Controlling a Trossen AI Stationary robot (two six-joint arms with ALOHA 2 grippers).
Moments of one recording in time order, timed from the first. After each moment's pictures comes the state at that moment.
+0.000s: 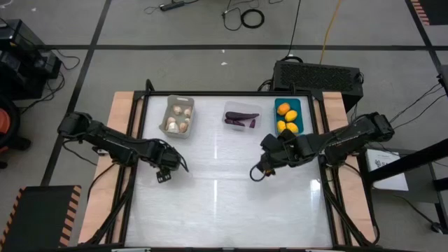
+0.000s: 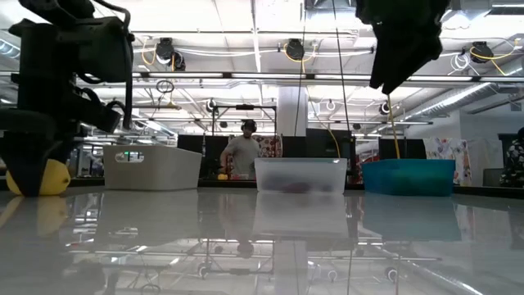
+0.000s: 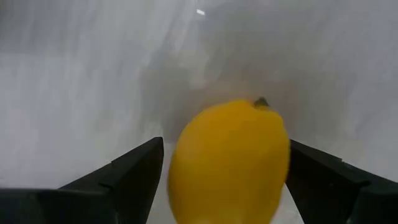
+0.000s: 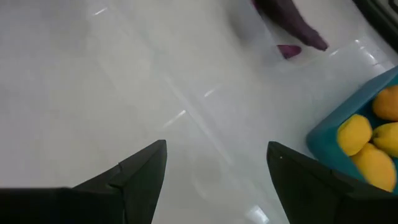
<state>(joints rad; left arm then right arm) -0.18 1.31 0.58 -0.87 -0.06 -0.57 0.27 1.43 1.18 -1.05 0.48 0.88</state>
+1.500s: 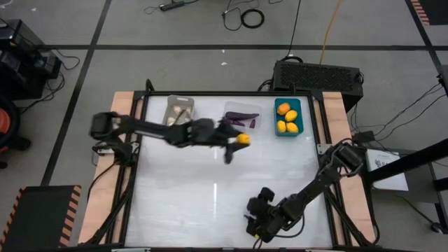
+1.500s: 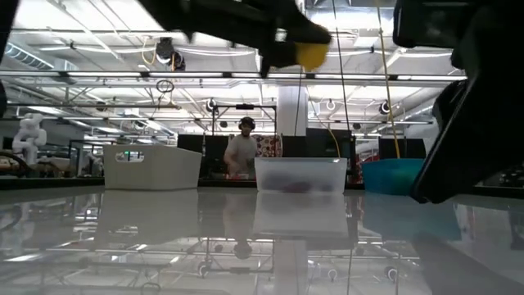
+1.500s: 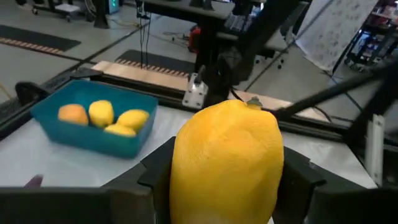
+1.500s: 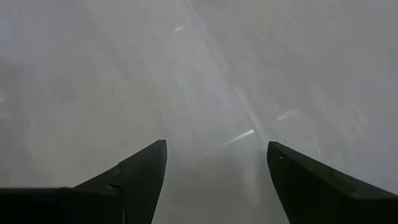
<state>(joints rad) 0.04 1.69 1.09 0.40 0.01 -0.17 0.72 1.96 1.18 -0.38 0.53 1.11</state>
